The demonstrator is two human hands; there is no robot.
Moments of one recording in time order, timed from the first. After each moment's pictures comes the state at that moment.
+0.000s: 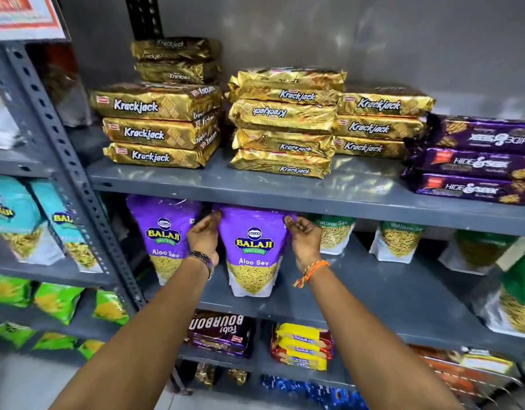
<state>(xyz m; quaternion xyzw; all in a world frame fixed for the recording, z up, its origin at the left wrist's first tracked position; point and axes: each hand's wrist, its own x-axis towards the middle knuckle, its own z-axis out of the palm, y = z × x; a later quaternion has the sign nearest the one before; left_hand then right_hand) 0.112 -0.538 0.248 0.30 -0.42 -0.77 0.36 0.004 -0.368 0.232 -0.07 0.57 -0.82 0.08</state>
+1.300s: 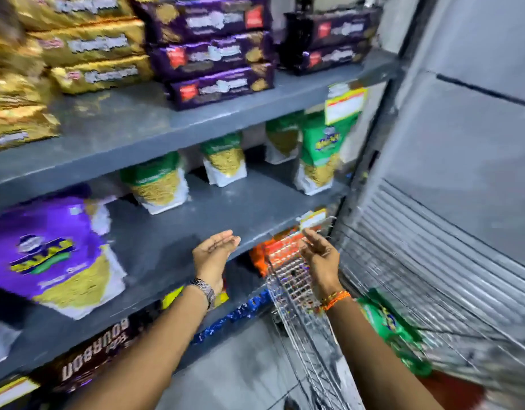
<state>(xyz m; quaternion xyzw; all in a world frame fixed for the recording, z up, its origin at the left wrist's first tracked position) 0.082 -0.221 0.147 0.16 -0.60 -0.78 -0.04 0.113 -0.005 0.104 0.23 0.58 -0.78 -0.12</state>
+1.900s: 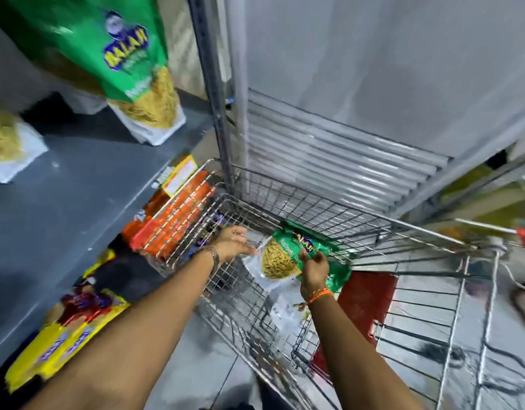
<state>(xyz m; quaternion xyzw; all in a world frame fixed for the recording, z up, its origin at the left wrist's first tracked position) 0.066 0.038 -0.036 -0.12 -0.77 -0.38 -0.50 0.242 0.174 -0.143 0.62 0.38 -0.65 -0.19</state>
